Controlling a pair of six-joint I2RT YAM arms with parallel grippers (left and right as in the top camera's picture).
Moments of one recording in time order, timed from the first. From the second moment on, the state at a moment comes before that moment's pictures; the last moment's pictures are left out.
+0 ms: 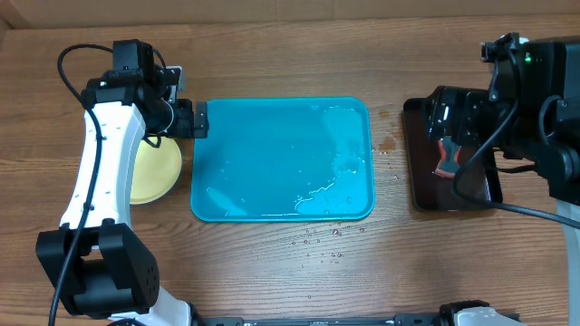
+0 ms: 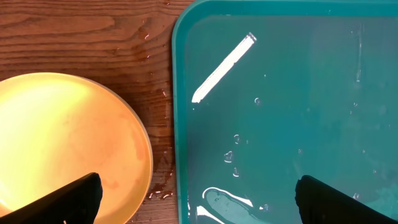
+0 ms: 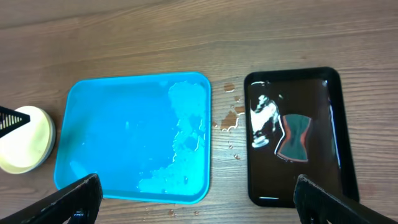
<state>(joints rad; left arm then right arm) 0.09 1.76 1.54 -1.04 0.13 0.06 0.13 1.37 1.89 -1.40 -0.11 0.22</state>
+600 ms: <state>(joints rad) 0.08 1.76 1.54 -1.04 0.13 0.06 0.13 1.10 1.52 -0.82 -0.01 0.22</state>
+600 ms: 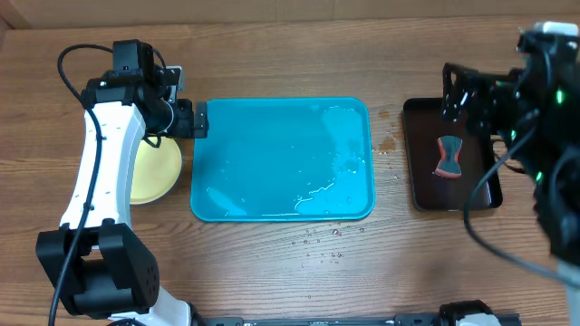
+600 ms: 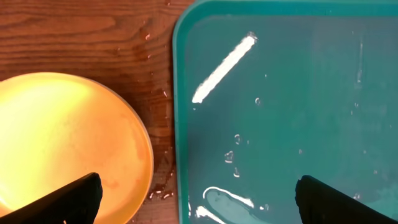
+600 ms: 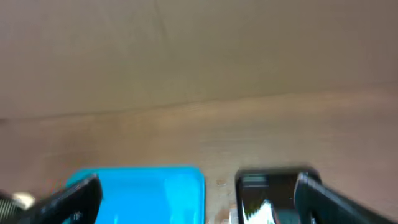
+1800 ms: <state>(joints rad) 0.09 1.76 1.54 -1.04 0.12 0.06 0.02 0.04 0.02 -0.03 -0.10 0.28</state>
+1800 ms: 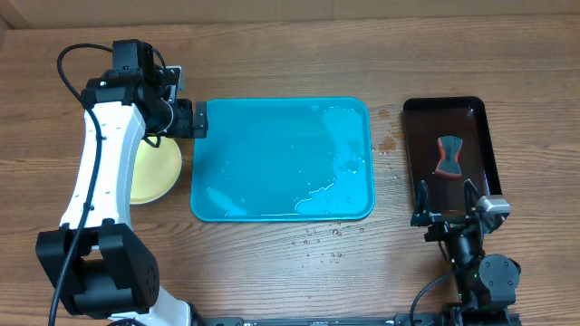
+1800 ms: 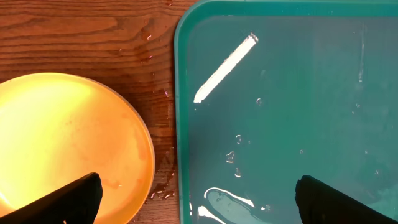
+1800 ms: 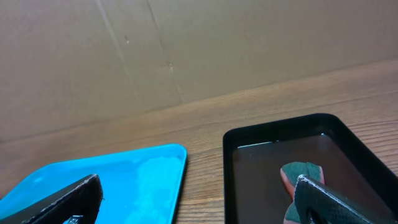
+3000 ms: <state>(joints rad) 0.09 1.50 1.54 -1.04 -0.04 0.06 0.02 0.04 0.02 -0.03 -0.10 0.28</state>
